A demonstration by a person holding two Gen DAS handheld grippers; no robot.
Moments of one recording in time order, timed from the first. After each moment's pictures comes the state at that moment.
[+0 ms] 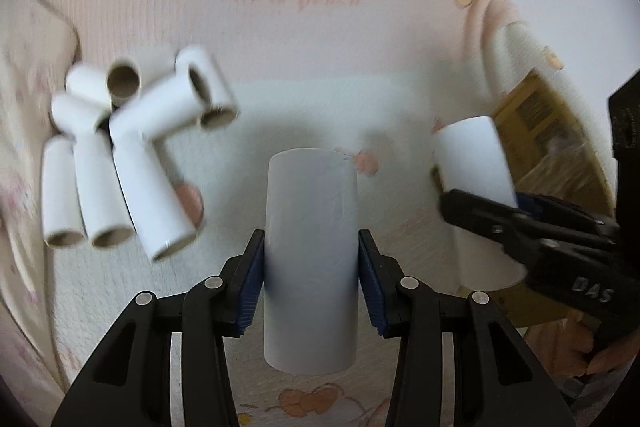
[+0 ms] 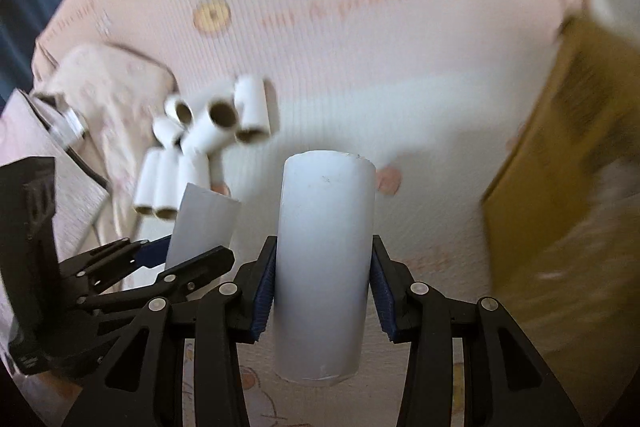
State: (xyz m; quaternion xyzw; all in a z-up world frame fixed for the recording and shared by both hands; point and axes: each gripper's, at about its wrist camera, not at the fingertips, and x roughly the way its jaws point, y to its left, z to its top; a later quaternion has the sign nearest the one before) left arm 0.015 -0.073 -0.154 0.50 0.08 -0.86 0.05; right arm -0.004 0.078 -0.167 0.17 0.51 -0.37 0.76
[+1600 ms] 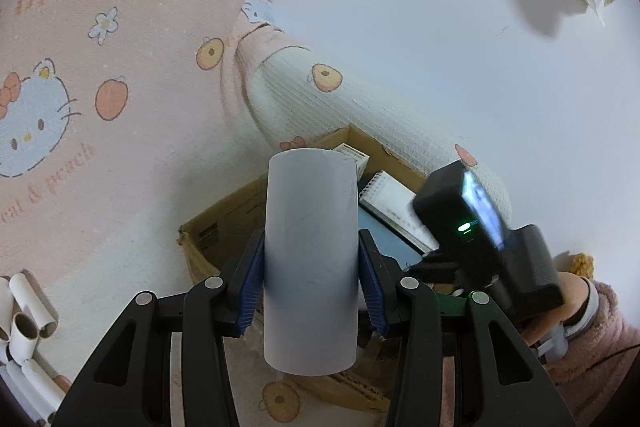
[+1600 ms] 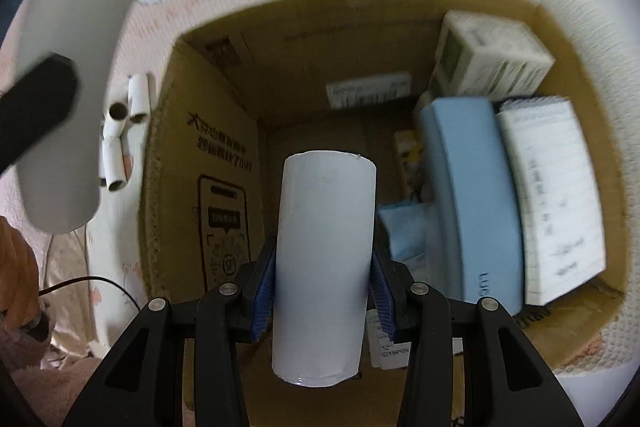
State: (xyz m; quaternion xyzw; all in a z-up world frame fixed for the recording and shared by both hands) left arm -0.099 0.142 -0.046 0.42 0.00 -0.89 -0.21; right arm -0.154 0.000 -0.047 0.19 0.62 -0.43 0.63
